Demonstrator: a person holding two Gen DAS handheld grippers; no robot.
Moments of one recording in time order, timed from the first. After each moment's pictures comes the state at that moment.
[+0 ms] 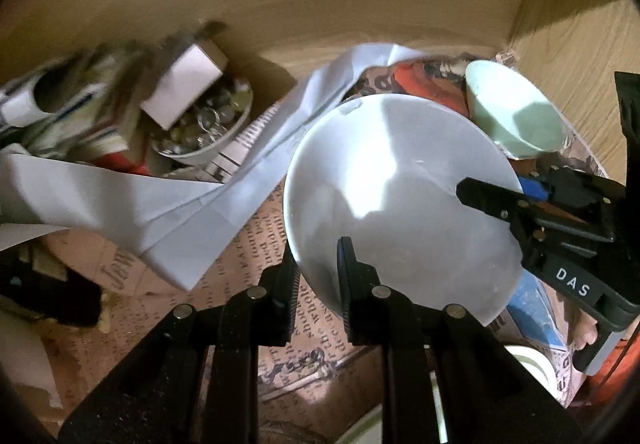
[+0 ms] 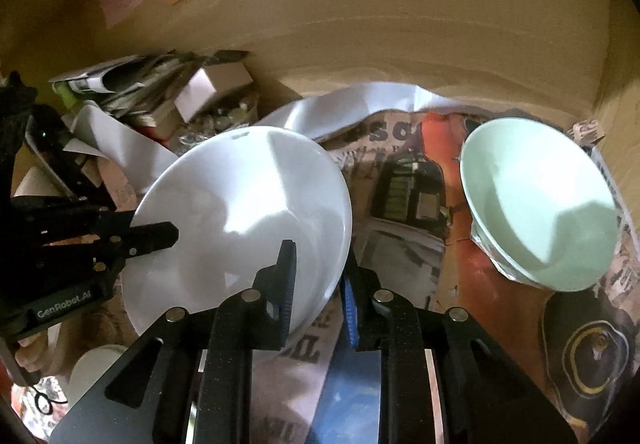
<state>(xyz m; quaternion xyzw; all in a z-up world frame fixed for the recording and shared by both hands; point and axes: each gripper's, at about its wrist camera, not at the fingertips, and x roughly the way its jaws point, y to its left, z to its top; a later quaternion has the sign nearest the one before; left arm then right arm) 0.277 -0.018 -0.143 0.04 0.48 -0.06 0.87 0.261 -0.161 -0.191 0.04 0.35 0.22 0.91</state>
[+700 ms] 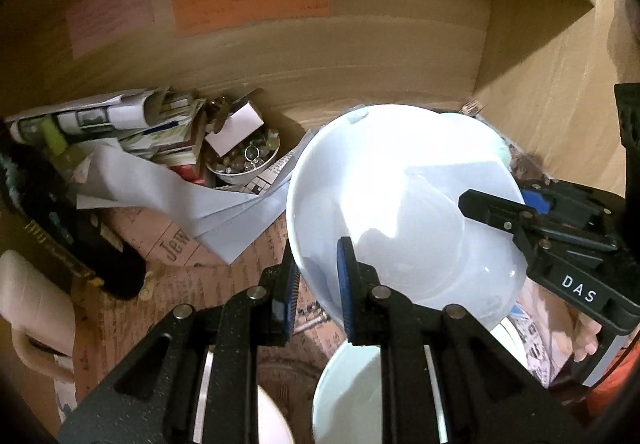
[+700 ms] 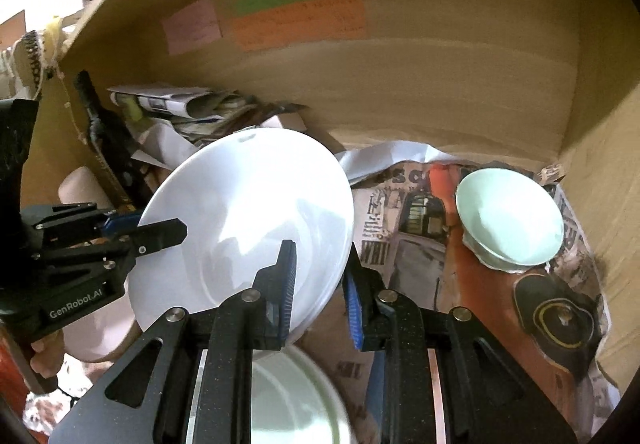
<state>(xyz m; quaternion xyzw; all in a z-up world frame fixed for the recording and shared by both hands) 0.185 0.001 -0.087 0.03 0.38 -0.06 0.92 0.172 -0.146 -0.142 0.03 0.27 0.22 0.94</state>
